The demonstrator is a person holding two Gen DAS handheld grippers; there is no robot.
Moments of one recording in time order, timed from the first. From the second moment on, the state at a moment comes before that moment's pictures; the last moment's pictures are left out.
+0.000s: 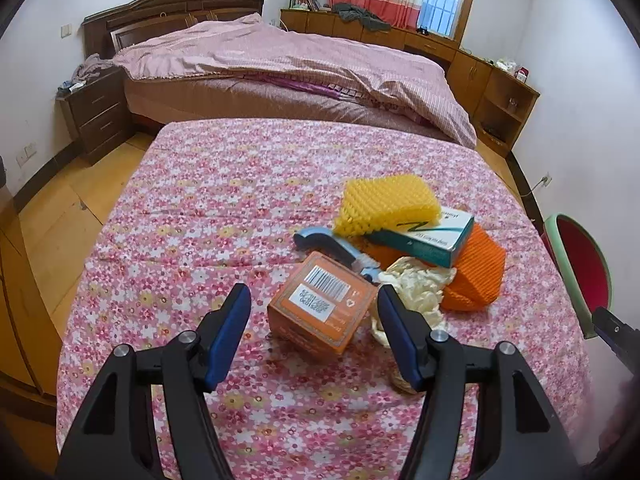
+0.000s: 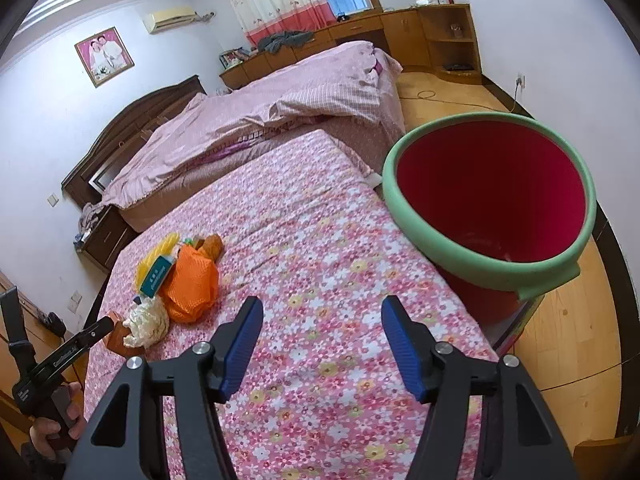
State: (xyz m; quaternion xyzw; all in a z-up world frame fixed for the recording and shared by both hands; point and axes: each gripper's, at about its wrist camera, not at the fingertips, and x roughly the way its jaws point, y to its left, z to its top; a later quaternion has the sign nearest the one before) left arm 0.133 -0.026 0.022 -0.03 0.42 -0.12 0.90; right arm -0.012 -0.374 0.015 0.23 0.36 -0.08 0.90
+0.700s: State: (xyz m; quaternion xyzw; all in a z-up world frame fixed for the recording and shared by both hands) left arm 0.124 0.008 0.020 -0.08 0.40 -0.08 0.91; right arm 0.021 -0.322 0.015 0.19 0.40 -0.02 0.90
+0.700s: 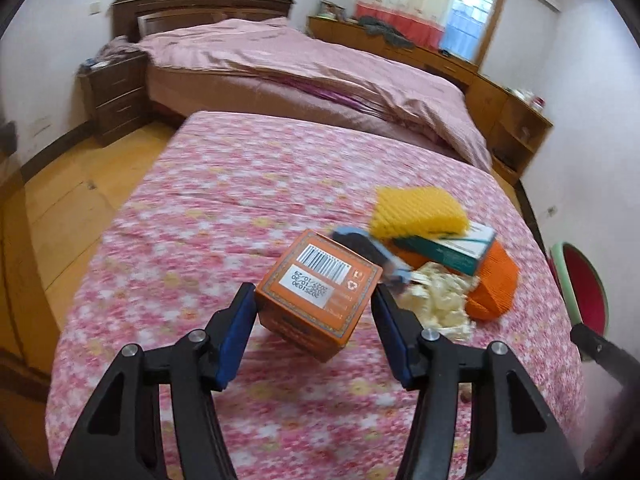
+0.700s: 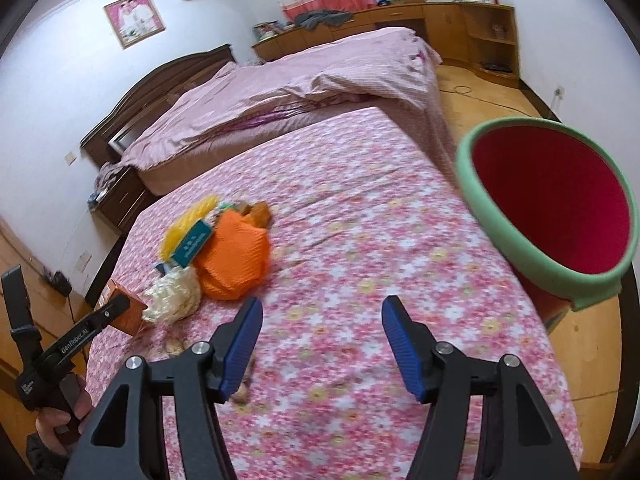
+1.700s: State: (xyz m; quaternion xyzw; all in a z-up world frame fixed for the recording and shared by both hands) left arm 0.106 0.057 0.002 -0.11 0.42 -0.02 0.90; right arm 0.113 -0.194 -0.027 0.14 0.47 0.10 0.87
